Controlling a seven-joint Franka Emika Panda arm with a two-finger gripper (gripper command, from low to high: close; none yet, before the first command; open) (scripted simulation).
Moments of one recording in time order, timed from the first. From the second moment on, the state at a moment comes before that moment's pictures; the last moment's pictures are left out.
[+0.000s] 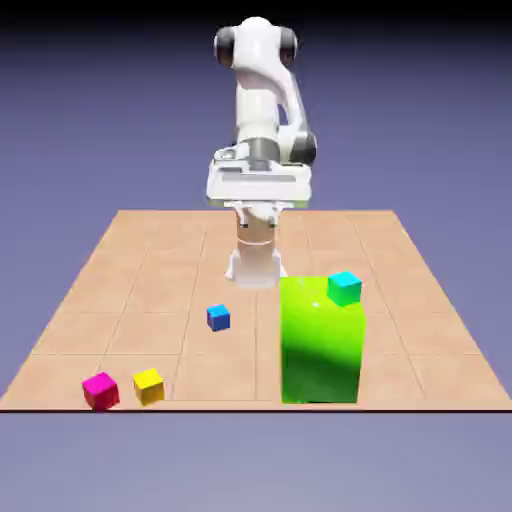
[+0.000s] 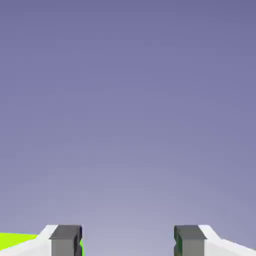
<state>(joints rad) 0.00 -0.53 -0.01 -2.78 0.01 3.02 0.69</state>
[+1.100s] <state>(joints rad) -0.21 0.58 -0.35 -1.93 0.25 2.46 -0.69</state>
